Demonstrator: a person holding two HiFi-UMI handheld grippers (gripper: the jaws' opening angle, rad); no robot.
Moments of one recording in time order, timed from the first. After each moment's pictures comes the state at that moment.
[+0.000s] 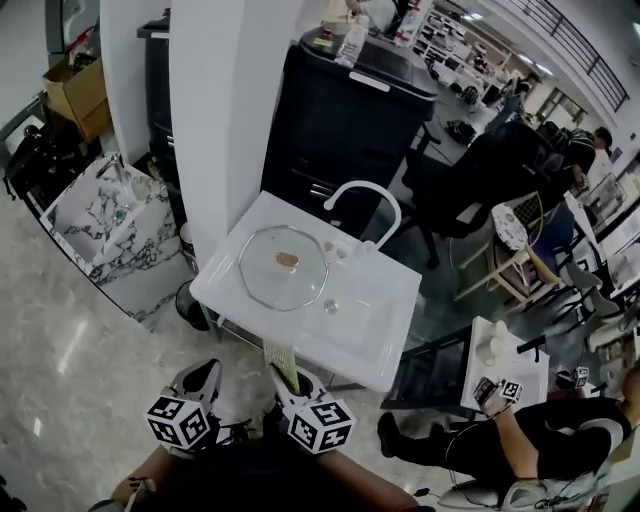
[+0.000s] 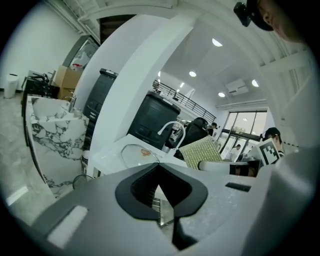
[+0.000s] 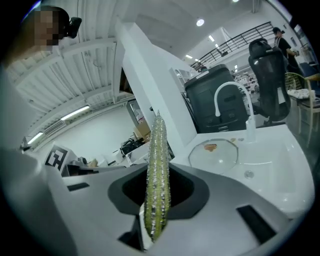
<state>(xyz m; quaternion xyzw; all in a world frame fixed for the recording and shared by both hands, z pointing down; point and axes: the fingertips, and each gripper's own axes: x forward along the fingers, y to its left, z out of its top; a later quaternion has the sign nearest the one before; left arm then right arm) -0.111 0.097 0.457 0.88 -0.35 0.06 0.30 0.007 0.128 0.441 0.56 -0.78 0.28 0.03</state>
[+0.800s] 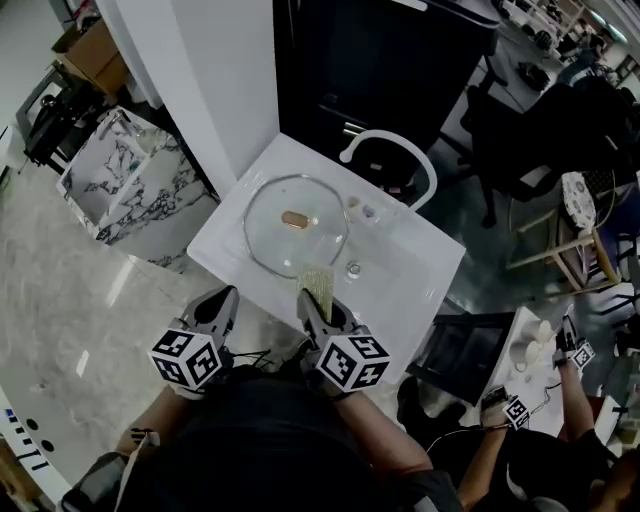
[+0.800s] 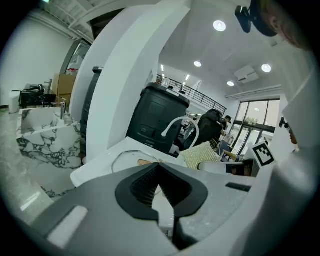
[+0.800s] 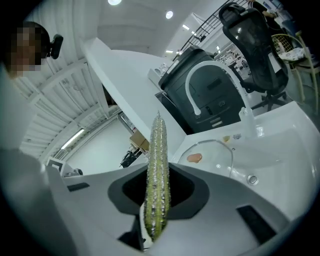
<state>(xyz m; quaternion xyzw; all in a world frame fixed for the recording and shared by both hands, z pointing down) 0.020 -0.021 0.453 0.86 -0.41 0.11 0.28 0.161 -0.001 0.464 0.53 -0.76 0.37 -0.05</state>
